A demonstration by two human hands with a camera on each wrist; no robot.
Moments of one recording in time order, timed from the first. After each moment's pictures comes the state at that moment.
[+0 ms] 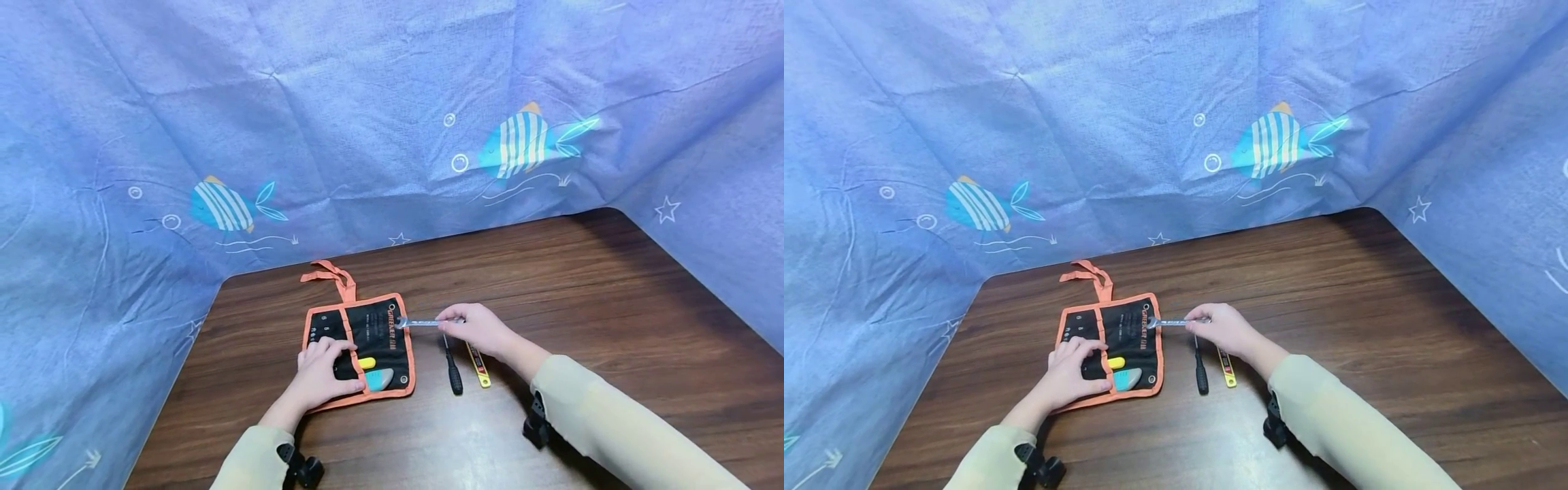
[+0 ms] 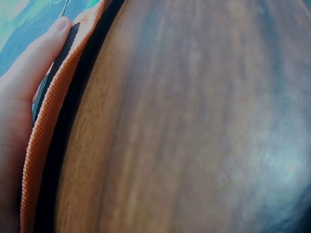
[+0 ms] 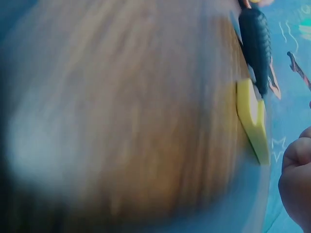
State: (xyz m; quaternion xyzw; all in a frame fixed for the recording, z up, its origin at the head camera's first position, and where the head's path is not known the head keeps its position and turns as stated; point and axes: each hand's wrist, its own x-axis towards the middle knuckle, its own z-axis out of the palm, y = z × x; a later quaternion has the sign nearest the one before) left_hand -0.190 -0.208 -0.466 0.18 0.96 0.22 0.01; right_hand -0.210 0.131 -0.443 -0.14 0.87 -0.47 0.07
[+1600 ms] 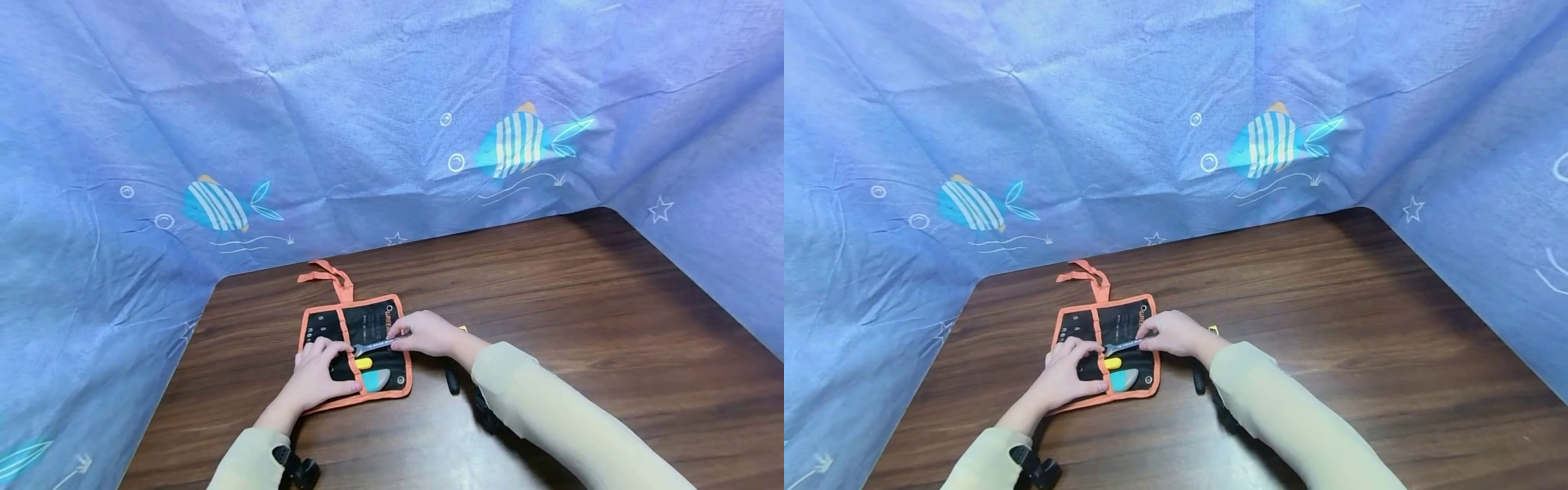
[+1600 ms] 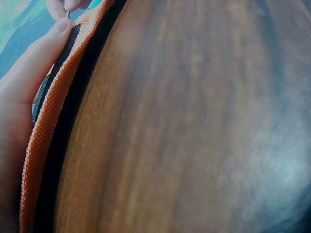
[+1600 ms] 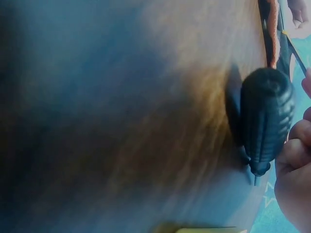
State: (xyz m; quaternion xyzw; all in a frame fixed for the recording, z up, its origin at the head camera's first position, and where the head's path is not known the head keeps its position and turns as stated) left_hand -0.190 -0.208 -0.465 0.17 0.96 0.22 0.03; right_hand -0.232 0.062 -0.436 -0.30 0.88 -0.34 0.12
